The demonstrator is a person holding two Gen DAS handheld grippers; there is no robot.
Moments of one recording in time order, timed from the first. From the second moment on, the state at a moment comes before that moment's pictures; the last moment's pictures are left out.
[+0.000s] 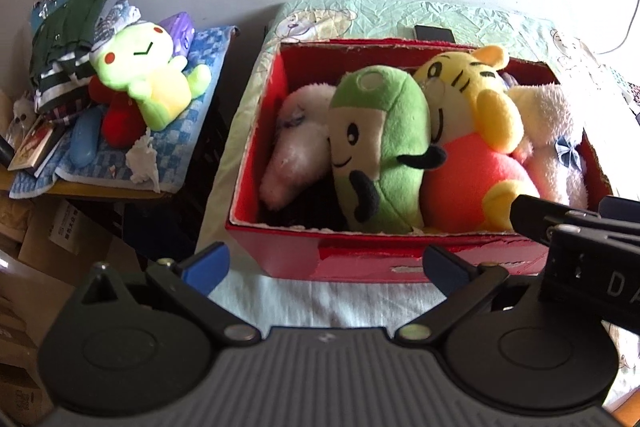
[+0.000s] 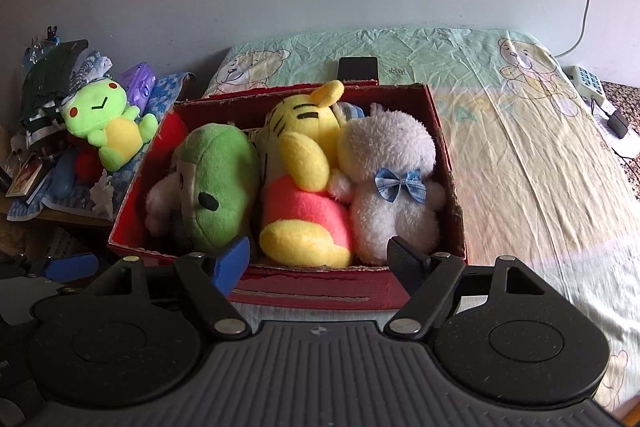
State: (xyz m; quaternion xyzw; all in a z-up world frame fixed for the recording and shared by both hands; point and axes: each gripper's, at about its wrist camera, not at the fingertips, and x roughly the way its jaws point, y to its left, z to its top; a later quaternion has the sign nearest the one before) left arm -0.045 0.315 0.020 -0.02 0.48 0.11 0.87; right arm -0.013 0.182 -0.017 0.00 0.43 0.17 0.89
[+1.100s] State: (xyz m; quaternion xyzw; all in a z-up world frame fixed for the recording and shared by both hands) left arm 0.015 0.328 0.030 0.00 0.47 0.12 0.87; right arm 0.035 0.179 -0.007 0.00 0.42 0.12 0.90
